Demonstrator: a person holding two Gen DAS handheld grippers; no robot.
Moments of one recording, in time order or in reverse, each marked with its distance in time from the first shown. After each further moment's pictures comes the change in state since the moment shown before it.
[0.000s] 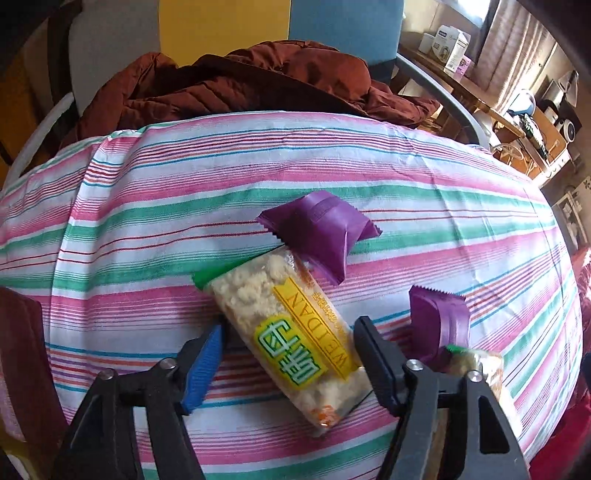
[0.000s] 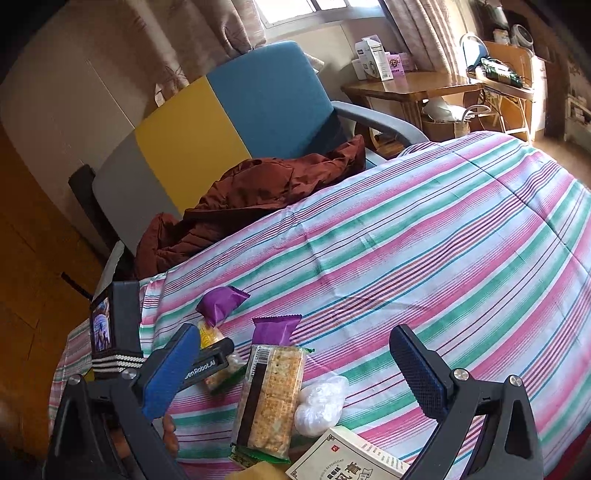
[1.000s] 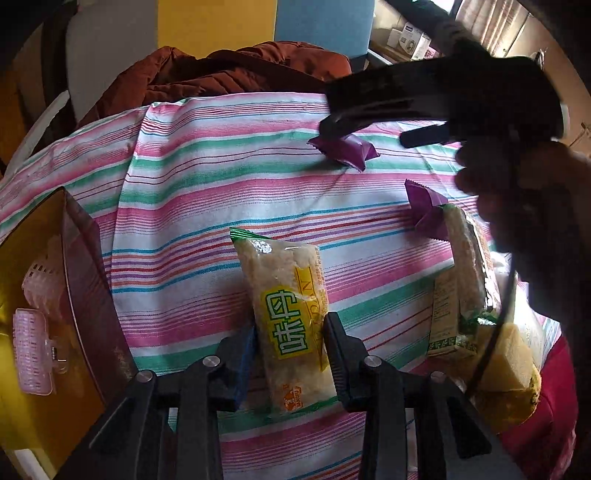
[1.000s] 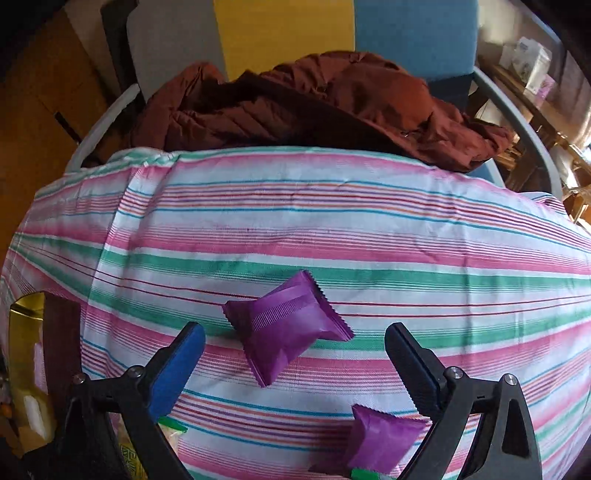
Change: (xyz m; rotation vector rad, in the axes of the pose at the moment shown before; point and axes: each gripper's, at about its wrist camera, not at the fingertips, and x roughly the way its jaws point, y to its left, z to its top) left arm -0.056 0.060 -0.077 0.075 0.011 -0.101; right arm 0.199 0.134 0.025 -0.472 0.460 -0.055
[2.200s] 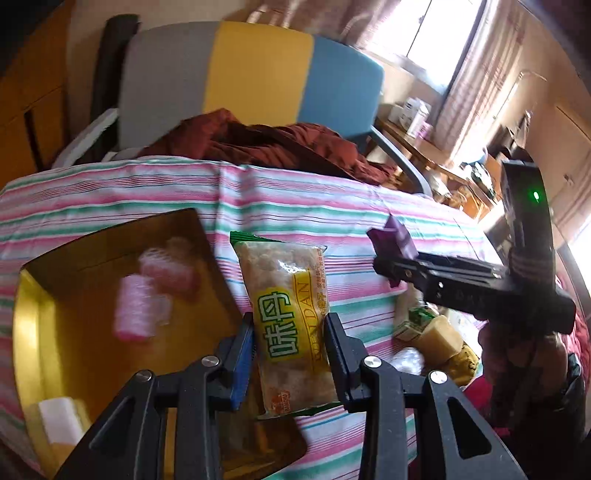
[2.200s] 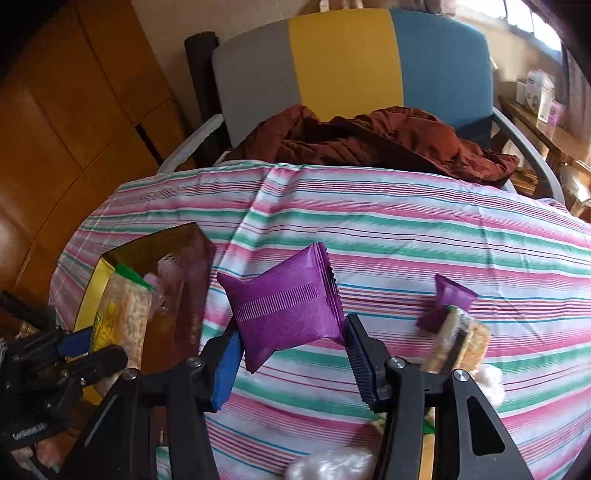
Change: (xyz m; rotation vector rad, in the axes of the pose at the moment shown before) left arm -0.143 0.067 -0.059 -0.111 -0.265 -0.055; right arm -0.125 0.087 -0.134 -0.083 -0.244 0.184
